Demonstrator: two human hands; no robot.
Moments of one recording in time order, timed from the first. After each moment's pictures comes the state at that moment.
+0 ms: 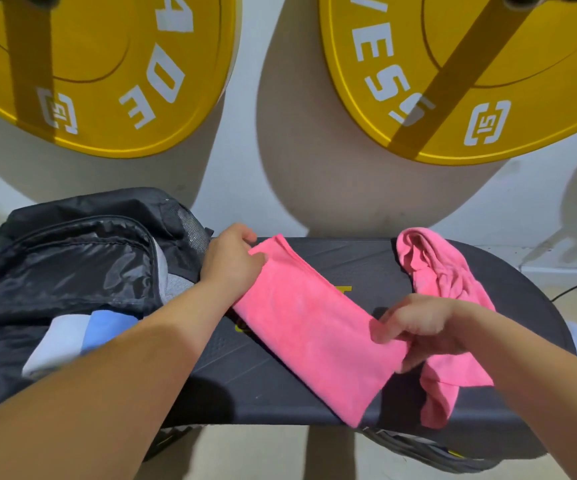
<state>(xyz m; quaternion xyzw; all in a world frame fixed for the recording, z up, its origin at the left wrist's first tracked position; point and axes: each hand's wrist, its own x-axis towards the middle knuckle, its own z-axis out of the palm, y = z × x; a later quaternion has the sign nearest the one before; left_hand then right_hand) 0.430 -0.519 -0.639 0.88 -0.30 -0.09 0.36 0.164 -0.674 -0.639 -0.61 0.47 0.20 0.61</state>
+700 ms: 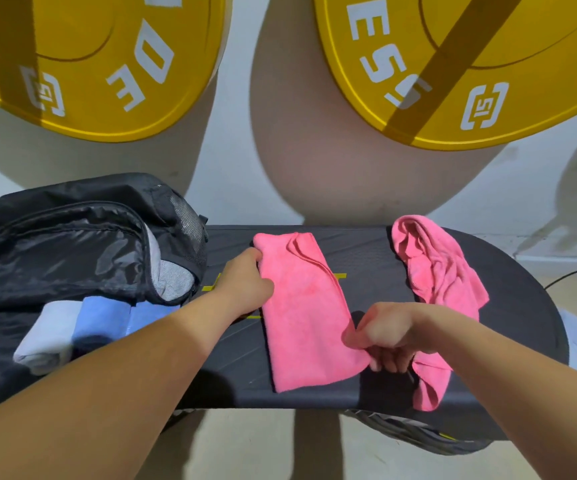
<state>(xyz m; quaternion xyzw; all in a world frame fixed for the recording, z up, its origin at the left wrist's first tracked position) 0.407 -0.513 -0.683 0.87 -0.34 -0.22 0.28 0.178 -0.642 -0.655 -0.73 0.39 0.33 0.45</state>
